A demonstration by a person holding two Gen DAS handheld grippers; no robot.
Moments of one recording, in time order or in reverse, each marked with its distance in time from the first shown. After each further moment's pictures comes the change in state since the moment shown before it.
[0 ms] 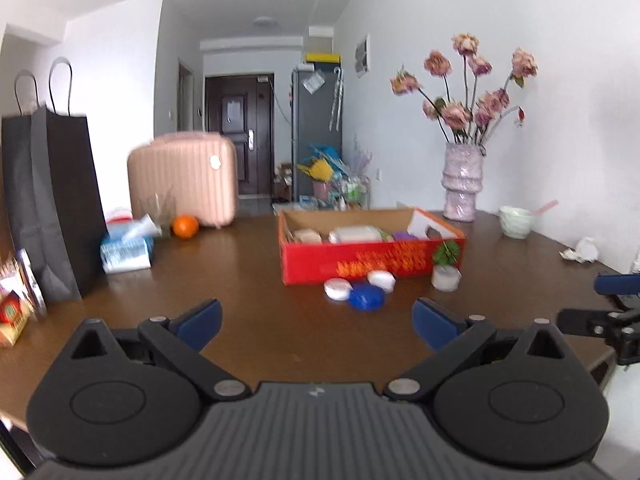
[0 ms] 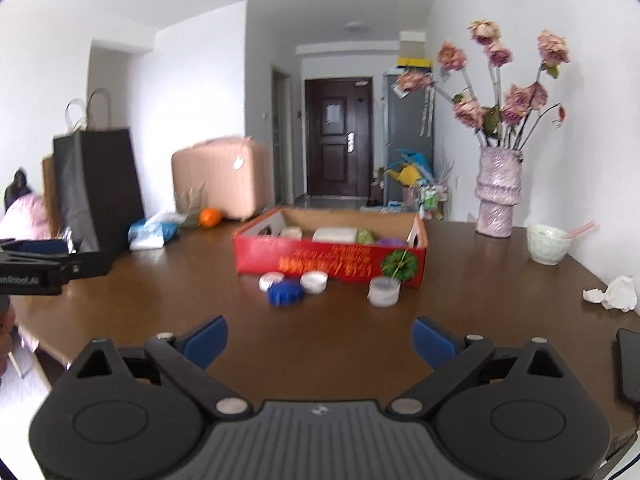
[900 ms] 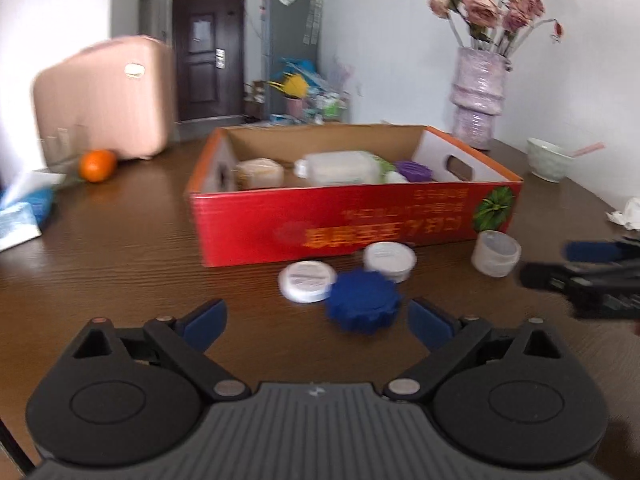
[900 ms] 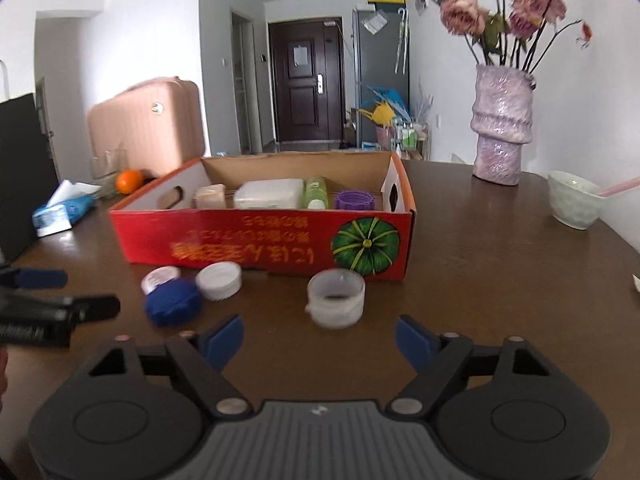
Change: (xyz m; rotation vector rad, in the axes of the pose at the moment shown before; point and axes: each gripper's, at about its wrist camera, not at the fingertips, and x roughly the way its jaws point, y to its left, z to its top) left arm 0.247 -0.021 0.020 0.024 0.260 -0.094; right arm 0.219 -0.076 0.033 0.080 0.178 -0.075
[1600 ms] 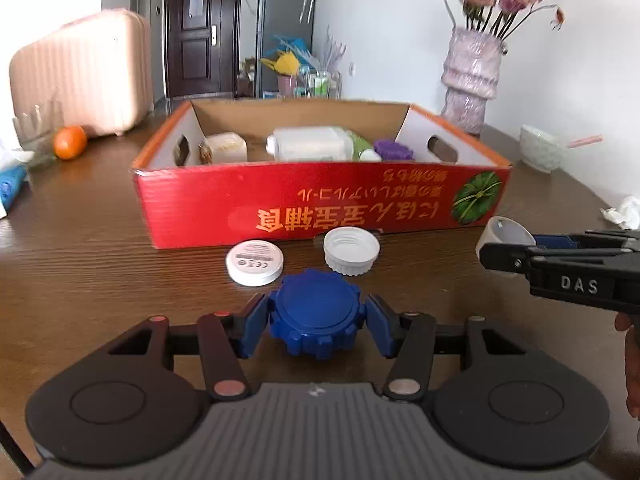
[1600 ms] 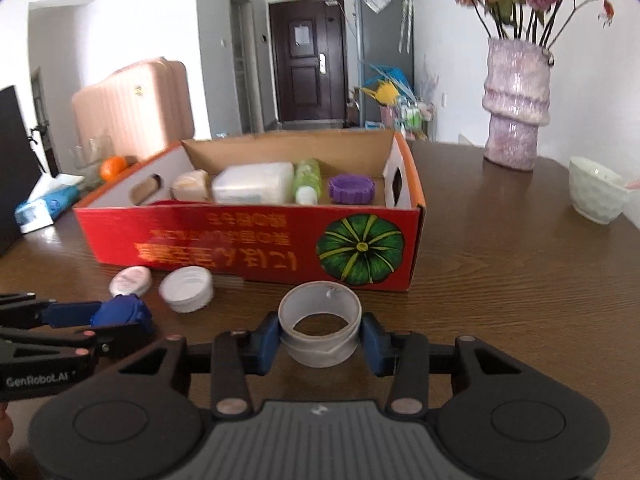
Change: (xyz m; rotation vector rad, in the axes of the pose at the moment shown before) left arm 0.011 -0.025 0.001 -0.035 0.049 -0.013; right arm 0.035 -0.014 0.010 0.001 0.049 0.028
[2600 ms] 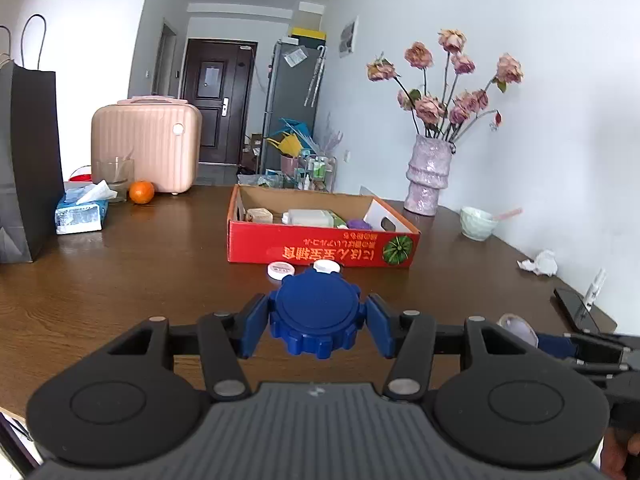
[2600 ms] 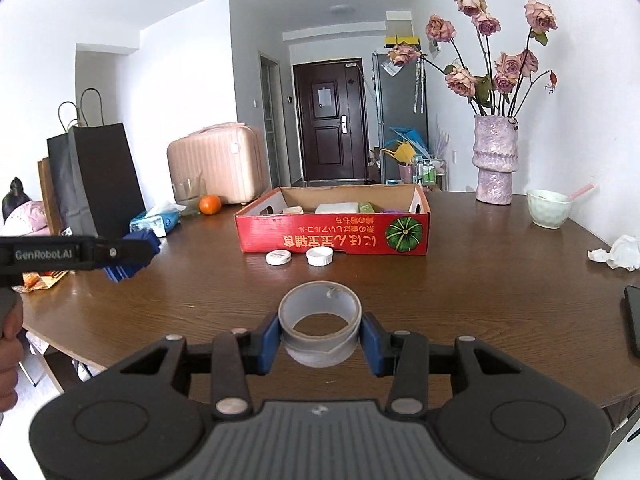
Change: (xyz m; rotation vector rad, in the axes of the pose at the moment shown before) left arm -0.235 0.004 -0.070 -0.071 -0.251 -0.030; right arm -0.242 0.079 -0.112 -0.007 -0.187 0.059
